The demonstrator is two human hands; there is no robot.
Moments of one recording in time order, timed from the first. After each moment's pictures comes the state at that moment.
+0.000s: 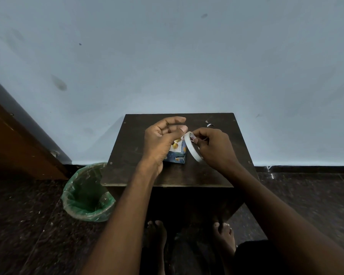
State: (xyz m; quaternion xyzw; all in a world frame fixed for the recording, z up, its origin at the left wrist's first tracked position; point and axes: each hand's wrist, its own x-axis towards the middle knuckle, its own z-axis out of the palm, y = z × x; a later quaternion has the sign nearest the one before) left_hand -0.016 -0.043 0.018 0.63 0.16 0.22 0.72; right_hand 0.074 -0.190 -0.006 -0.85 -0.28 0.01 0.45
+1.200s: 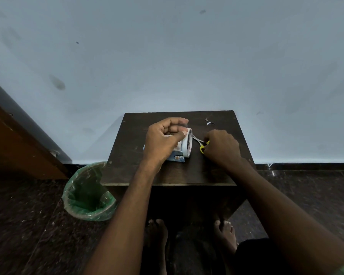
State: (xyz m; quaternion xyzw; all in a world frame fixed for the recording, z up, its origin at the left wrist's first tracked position) left_hand -0.011 -0.039 0.009 0.74 0.14 0.22 0.62; right_hand 0.098 -0.193 -0.019 -0.96 -0.23 0.01 0.14
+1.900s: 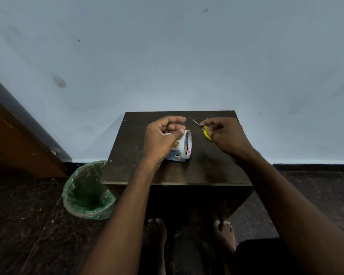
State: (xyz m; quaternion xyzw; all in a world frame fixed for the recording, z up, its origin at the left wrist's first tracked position) left_hand -0.008 -0.033 0.004 0.74 0.16 0.24 0.61; right_hand 0.110 -0.206 0.001 -0.84 -0.21 0.07 0.50
